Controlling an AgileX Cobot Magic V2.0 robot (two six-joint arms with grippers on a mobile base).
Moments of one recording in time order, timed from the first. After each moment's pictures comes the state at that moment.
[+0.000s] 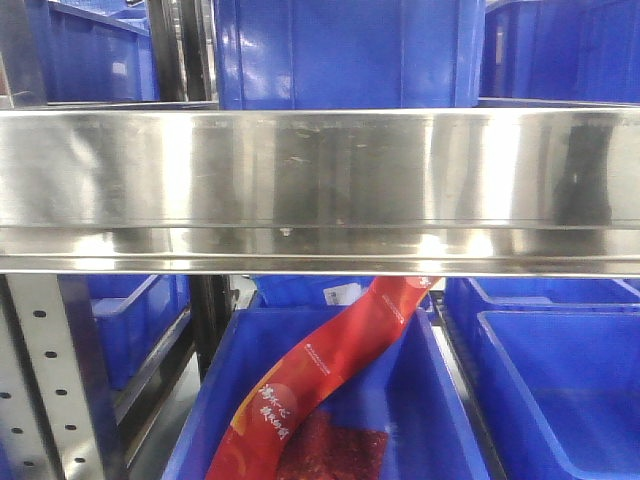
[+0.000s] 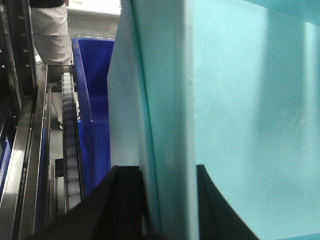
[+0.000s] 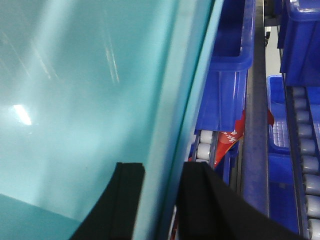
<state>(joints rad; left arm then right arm) -0.41 1.51 -1.89 -0.16 0.75 -0.05 0.29 1.48 -1.86 0.16 0.96 0.11</state>
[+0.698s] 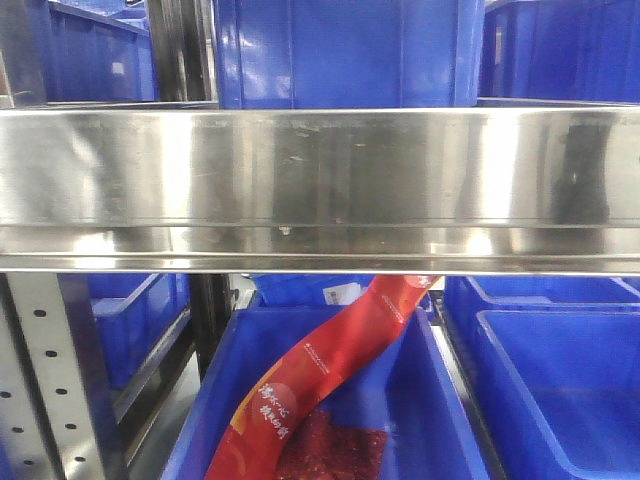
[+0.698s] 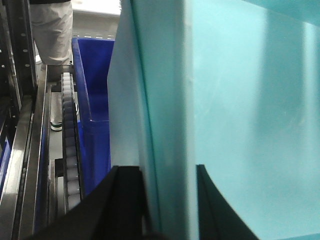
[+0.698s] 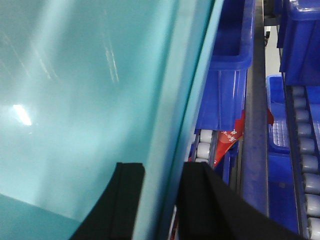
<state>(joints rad) -0.41 1.51 -1.89 -0.16 0.75 -0.05 0.29 1.48 -1.86 0.16 0.96 0.11</state>
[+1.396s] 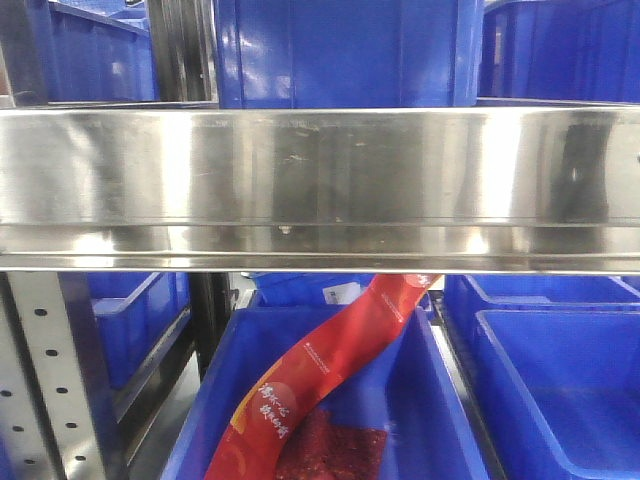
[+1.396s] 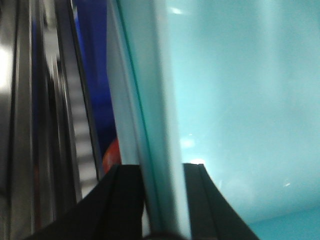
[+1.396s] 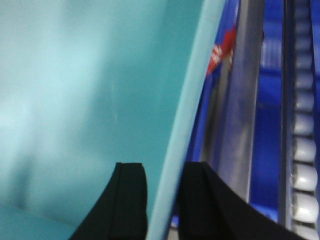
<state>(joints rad) -0.41 1.62 -1.90 -0.15 1.08 -0.06 0.29 1.58 -1.85 0.13 1.20 0.08</state>
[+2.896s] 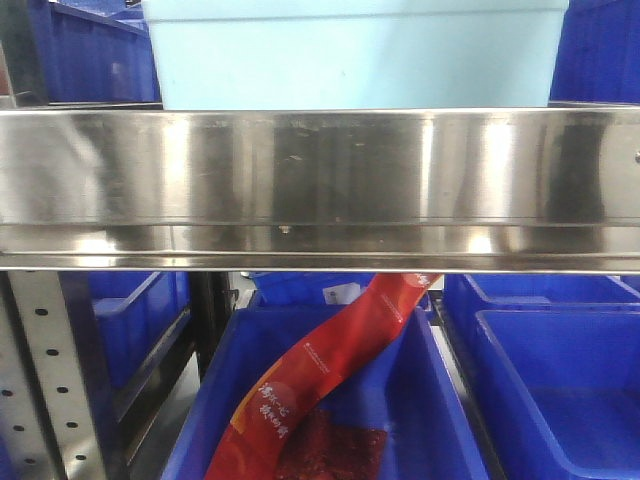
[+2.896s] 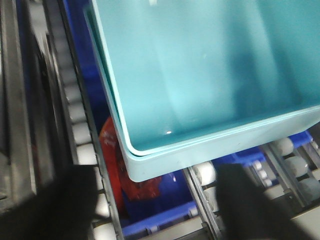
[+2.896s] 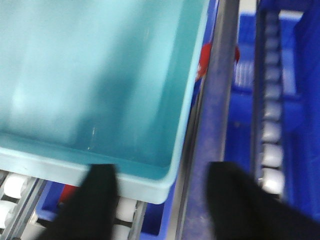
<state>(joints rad) -0.41 1.48 -1.81 -0.15 1.14 -0.03 0.29 1.40 -1.63 0.04 1.03 0.06</state>
